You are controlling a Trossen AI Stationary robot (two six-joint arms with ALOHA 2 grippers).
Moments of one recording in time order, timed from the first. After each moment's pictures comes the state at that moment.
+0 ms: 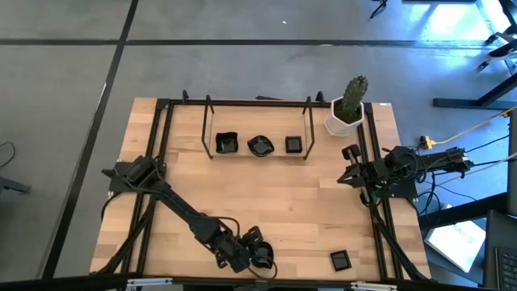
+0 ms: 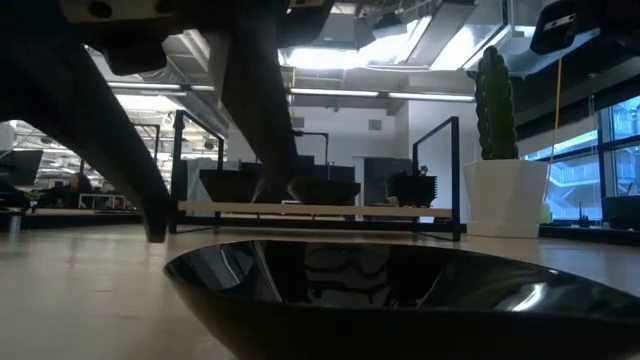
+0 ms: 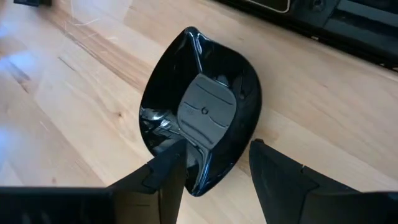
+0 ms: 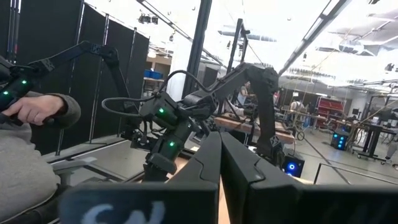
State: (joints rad) left arm -0.63 2.02 1.35 -0.29 -0.23 0.50; right arm 0.19 0.18 0.11 0.33 -0.18 -0.16
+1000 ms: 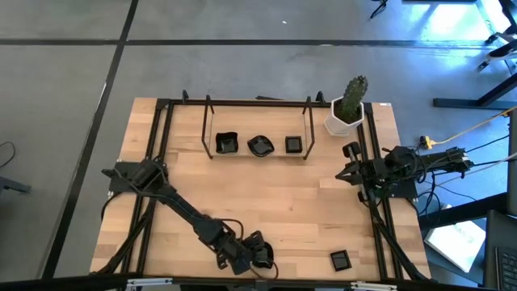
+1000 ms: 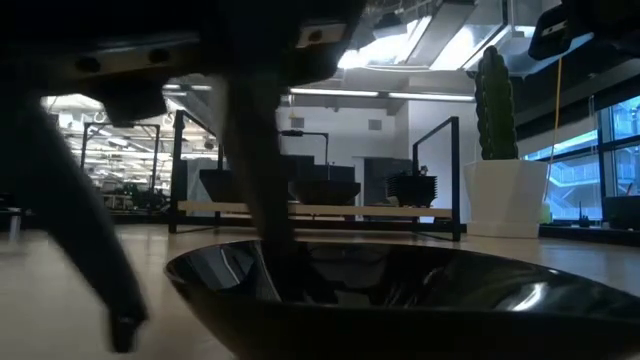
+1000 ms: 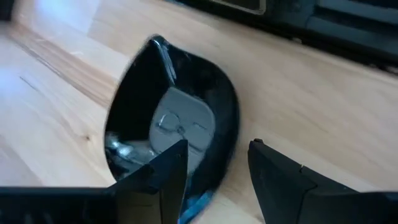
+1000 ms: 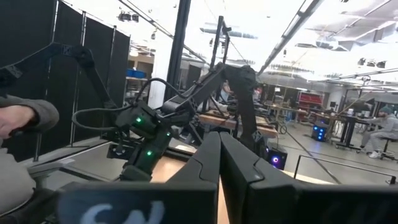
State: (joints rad) left arm -0.62 2.08 1.35 -0.23 -0.15 0.56; right arm 0.19 0.18 0.11 0.33 -0.10 -0.15
